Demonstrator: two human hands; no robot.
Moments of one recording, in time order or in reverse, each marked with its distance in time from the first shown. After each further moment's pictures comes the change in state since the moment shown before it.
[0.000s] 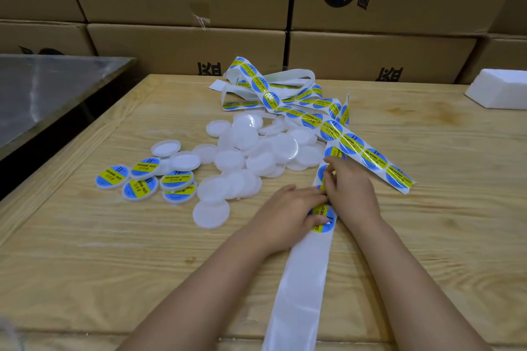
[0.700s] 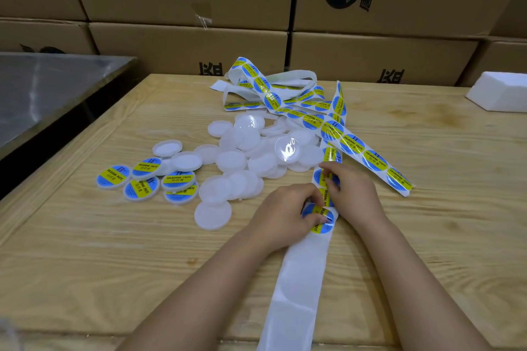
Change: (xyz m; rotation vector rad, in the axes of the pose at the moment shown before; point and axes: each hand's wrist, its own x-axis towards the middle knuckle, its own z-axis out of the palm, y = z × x) left_hand -0.005 0.003 -0.004 -0.261 0.158 -0.234; right_hand 0.003 0.010 0.002 0.022 -0.081 -0.028
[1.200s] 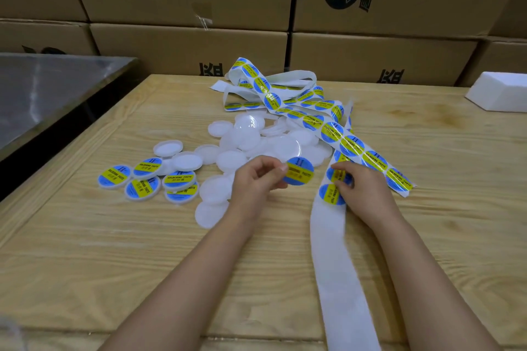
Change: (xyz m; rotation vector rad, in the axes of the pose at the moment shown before) left_hand 0.002 -0.005 -0.034 -1.018 0.377 -0.254; right_hand 0.000 0.013 -0.016 0.073 0.003 0.044
